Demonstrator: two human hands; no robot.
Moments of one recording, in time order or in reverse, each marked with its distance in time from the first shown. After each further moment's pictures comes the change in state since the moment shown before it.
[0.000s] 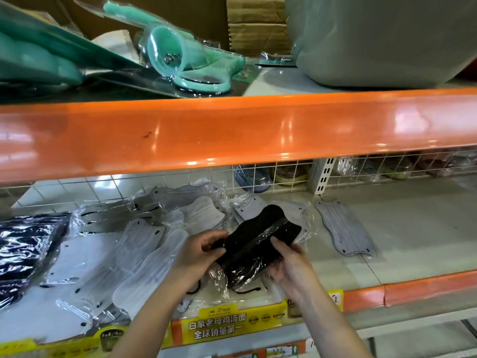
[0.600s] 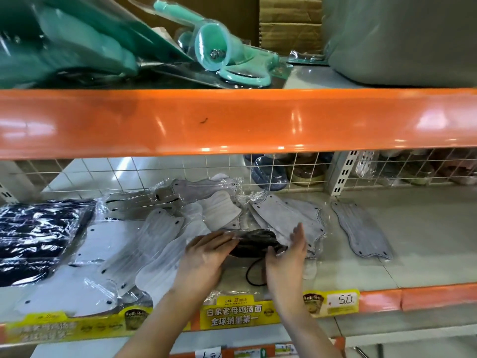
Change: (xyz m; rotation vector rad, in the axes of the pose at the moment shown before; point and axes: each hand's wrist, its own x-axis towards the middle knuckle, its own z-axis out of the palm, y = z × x) left_hand -0.030 -0.024 -0.014 0.864 0.245 0.646; right_hand -0.009 0.053 0.024 -0.957 0.273 -0.752
